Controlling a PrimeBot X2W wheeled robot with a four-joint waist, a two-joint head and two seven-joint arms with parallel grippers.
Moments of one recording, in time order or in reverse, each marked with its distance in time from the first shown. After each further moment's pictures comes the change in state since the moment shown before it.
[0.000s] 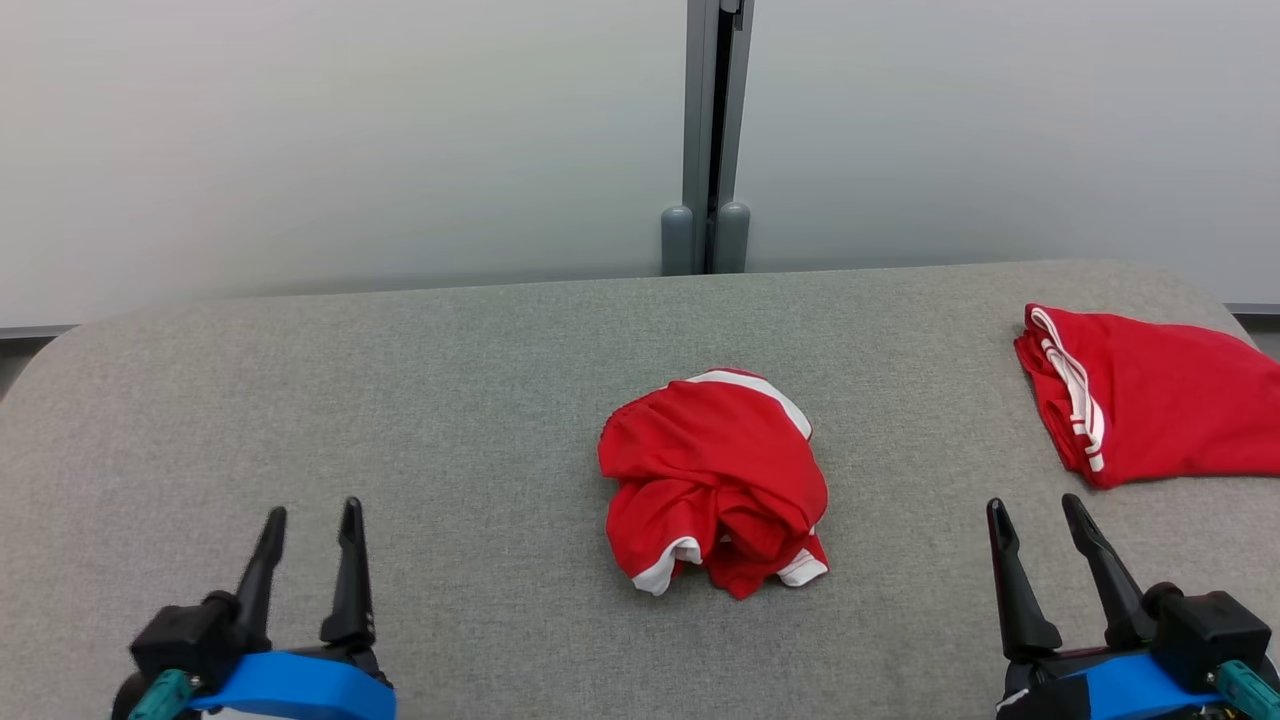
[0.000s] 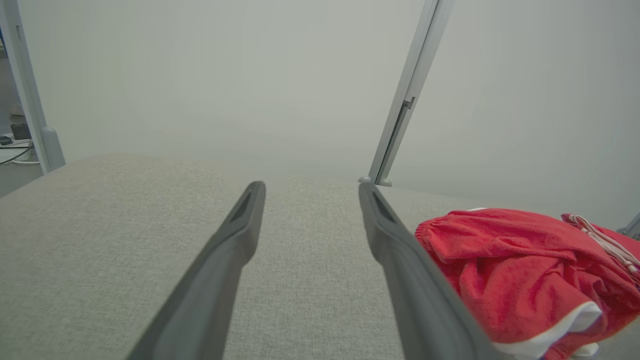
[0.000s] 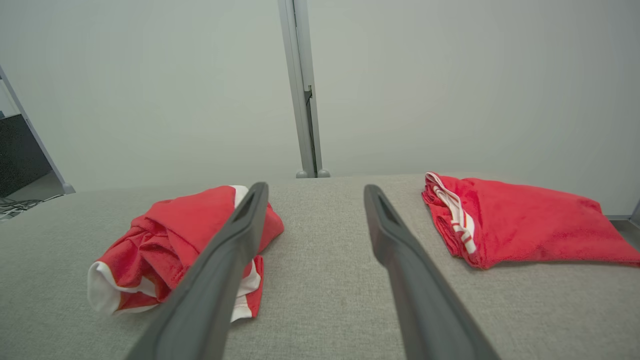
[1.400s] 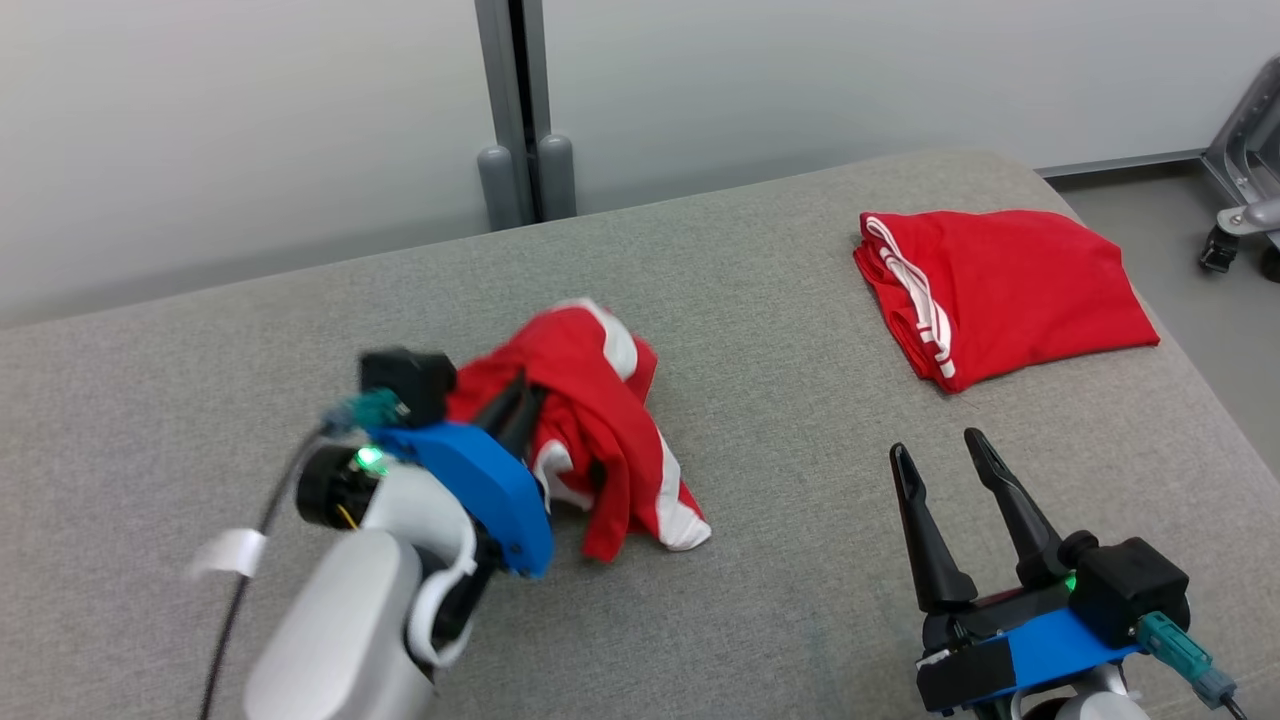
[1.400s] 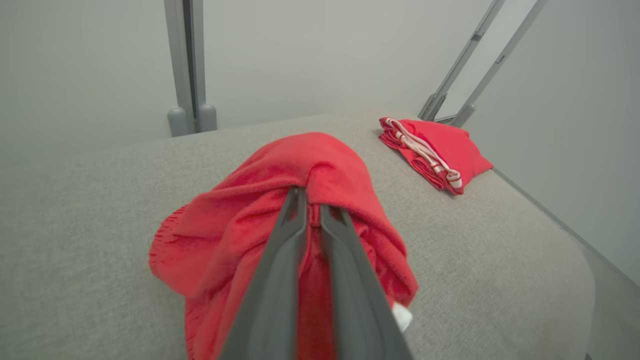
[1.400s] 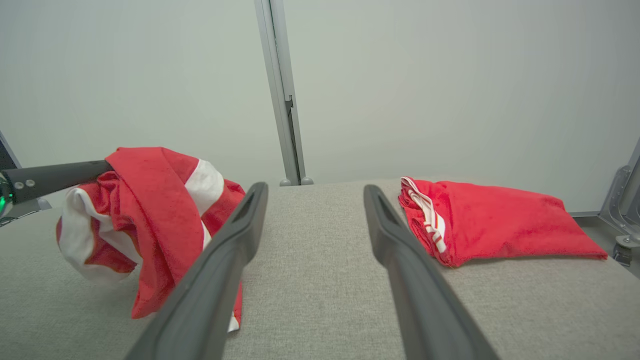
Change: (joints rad) left arm -0.395 -0.112 -0.160 0.094 -0.033 -0.110 0.481; right arm -0.105 -0.001 0.151 0.001 0.015 0.000 -0.035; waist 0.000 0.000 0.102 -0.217
